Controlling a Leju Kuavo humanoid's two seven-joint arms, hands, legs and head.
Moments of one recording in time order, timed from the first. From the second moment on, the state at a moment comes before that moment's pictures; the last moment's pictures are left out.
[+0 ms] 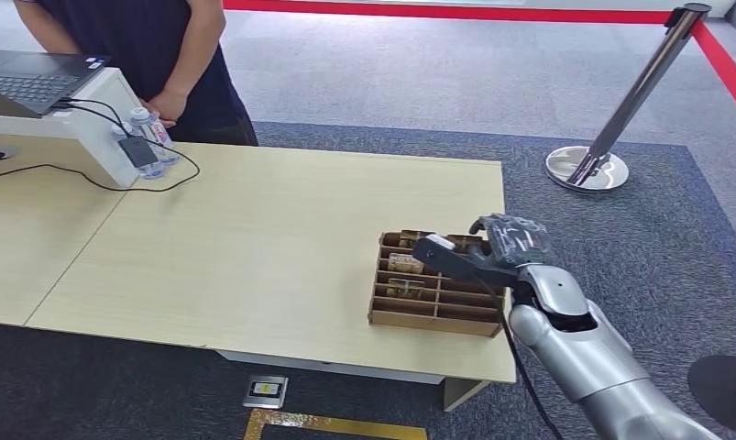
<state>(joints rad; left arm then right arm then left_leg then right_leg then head) -0.07 -0.18 1.26 -0.20 -1.23 0.20 0.05 -0.53 -0.06 0.50 -1.00 1.06 -0.11 0.06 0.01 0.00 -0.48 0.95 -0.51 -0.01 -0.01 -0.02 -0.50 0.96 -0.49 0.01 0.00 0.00</state>
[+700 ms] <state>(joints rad) -0.07 -0.18 1.26 -0.20 -1.23 0.20 0.05 -0.53 -0.05 0.51 -0.99 1.05 -0.11 0.05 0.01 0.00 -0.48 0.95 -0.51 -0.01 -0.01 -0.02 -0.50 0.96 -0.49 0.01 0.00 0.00</state>
